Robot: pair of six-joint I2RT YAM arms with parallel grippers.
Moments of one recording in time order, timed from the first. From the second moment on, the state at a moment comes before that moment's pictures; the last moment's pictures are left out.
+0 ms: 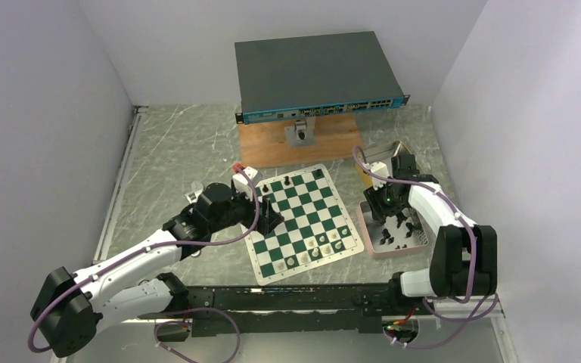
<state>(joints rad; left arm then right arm) -0.76 0.98 0.59 0.02 0.15 -0.35 0.01 1.35 0.81 -0.68 -0.21 -0.49</state>
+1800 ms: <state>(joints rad) -0.76 1.15 0.54 0.47 0.52 -0.64 0.01 1.01 0.79 -0.94 -0.80 -1.06</state>
